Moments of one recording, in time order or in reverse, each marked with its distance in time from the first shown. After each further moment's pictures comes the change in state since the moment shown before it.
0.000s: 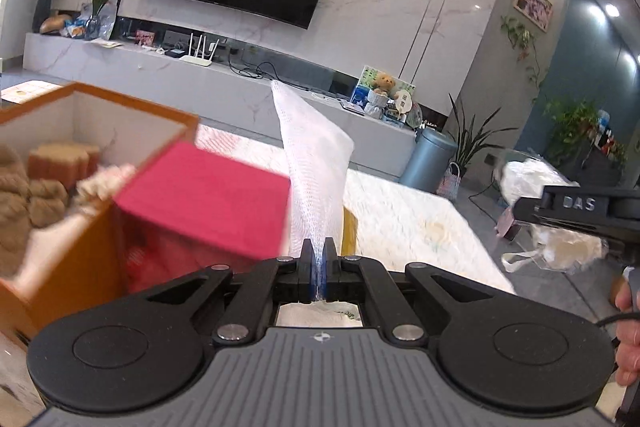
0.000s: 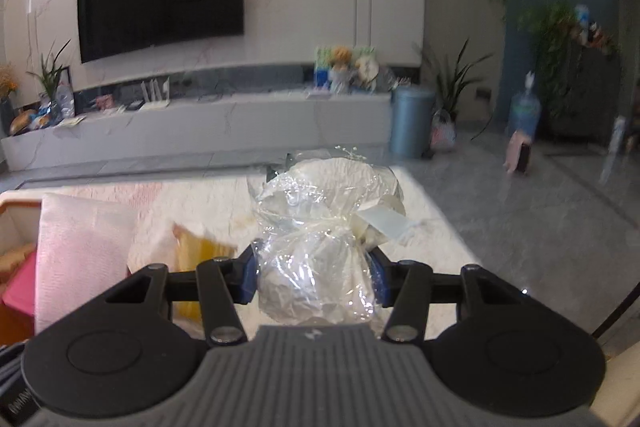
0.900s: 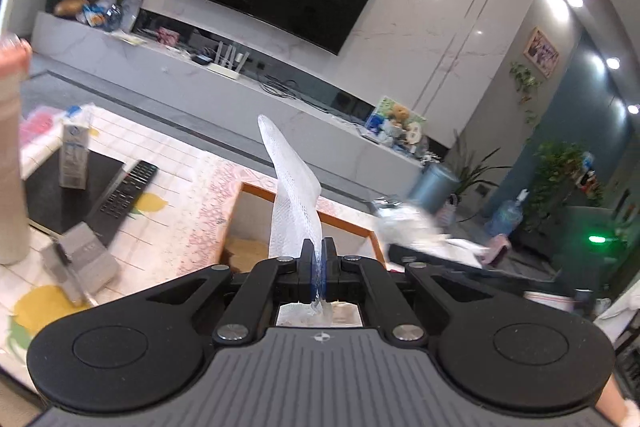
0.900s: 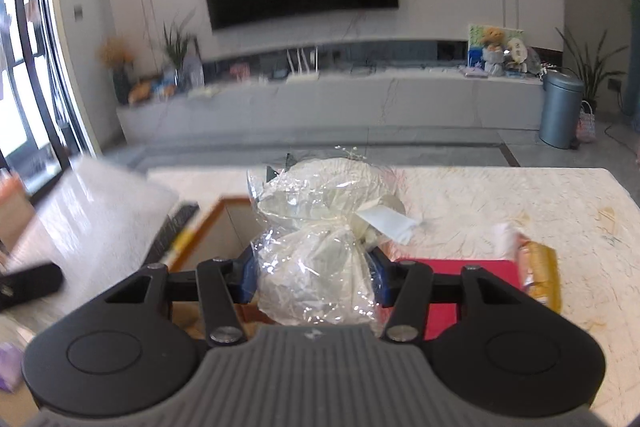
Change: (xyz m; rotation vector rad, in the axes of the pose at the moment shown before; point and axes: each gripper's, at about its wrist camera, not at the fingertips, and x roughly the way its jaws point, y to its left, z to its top) left arm -0.073 0.252 0.116 -0.093 0.007 -0.109; right arm 0.016 0.312 0.011 -0.084 0.133 0.365
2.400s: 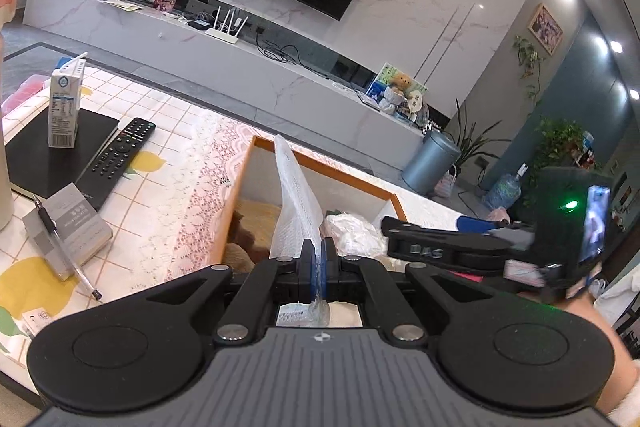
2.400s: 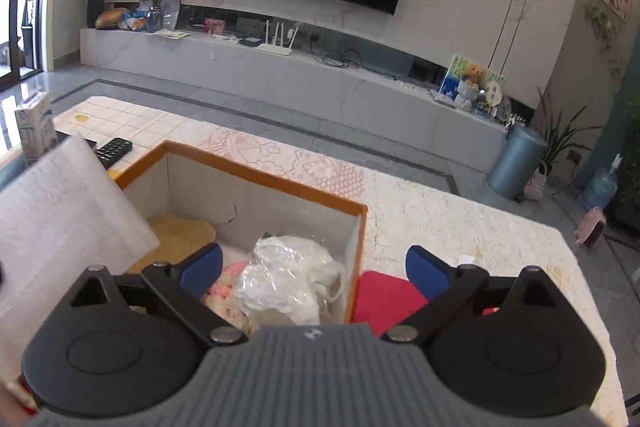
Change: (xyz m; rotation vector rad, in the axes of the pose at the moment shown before) left arm 0.018 0.018 -0.019 0.000 0.103 0.001; right arm 0.040 0.006 -0.011 -0.248 0.036 -0.213
